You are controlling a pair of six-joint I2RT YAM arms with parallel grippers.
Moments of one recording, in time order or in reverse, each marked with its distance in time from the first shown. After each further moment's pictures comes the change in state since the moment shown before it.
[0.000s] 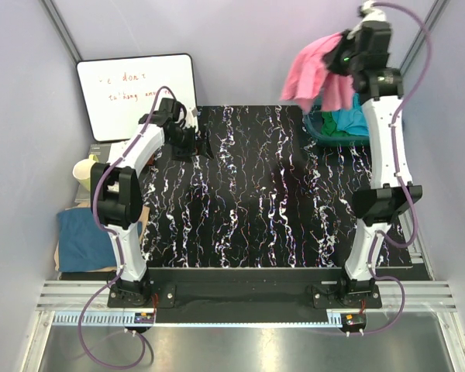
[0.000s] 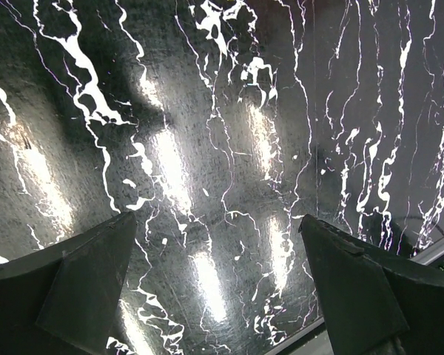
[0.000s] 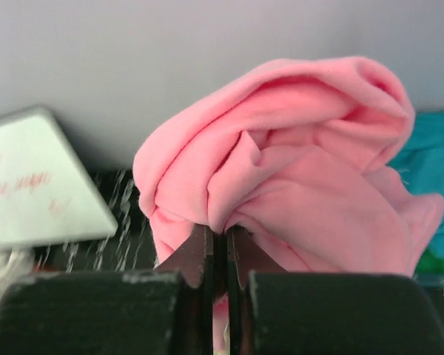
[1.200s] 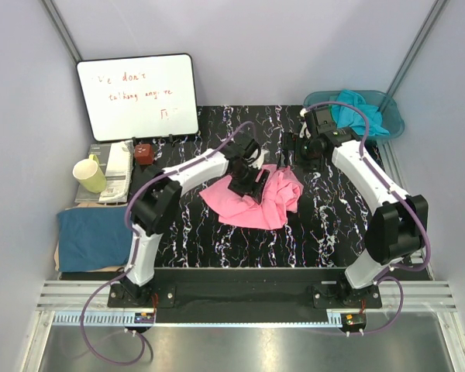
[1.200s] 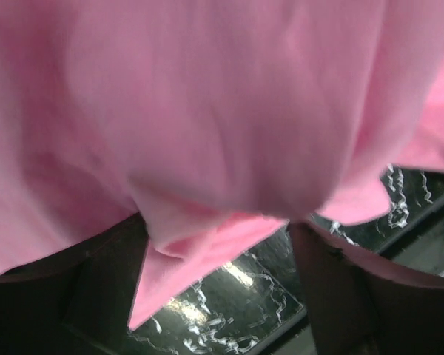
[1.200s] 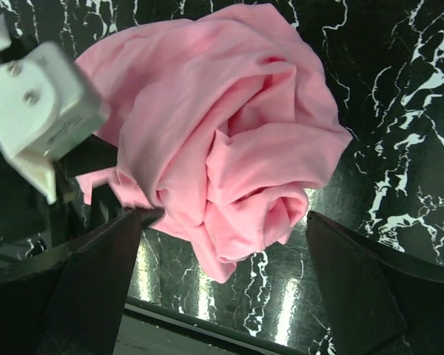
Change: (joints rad) left arm -0.488 0.082 -0.075 0.065 -0.093 -0.013; right arm 0.229 -0.392 -1.083 -0.061 -0.115 0.014
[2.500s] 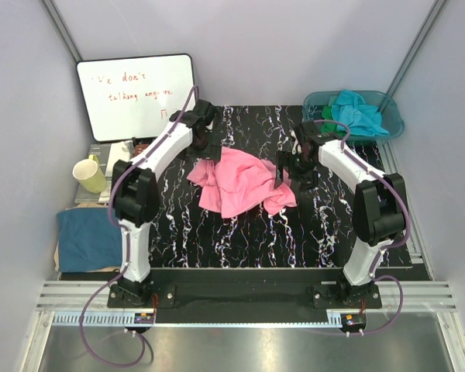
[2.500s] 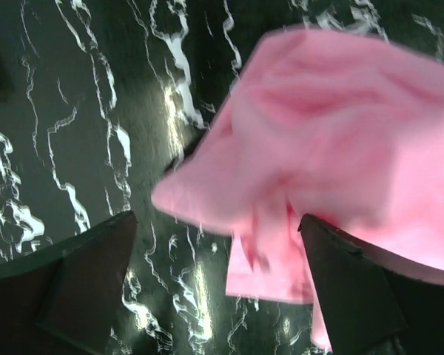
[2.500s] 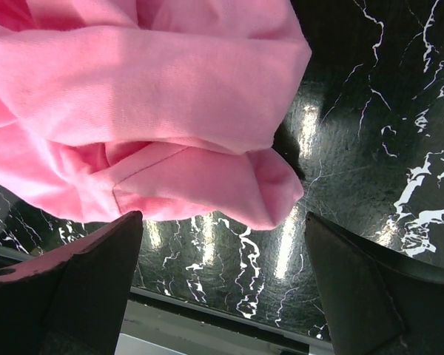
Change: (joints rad) left arm 0.291 0.058 0.297 -0.265 -0.484 -0.075; right arm 0.000 0.179 -0.047 -0.044 -0.044 -0.010
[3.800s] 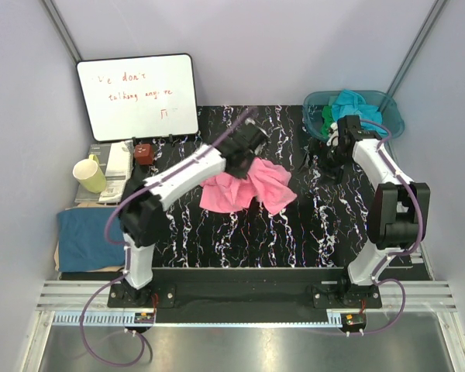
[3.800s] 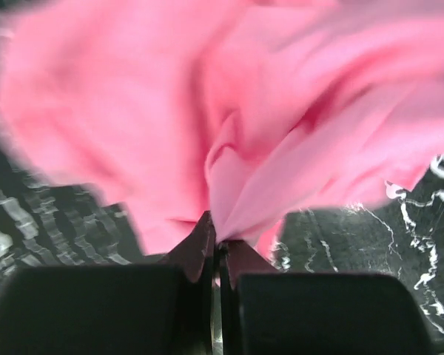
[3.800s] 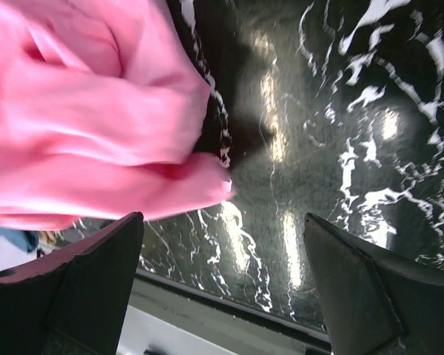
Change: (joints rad) left arm -0.392 -0.146 -0.148 0.095 -0.114 0.084; right arm -0.284 -0.071 -0.022 0.009 -0.192 0.026
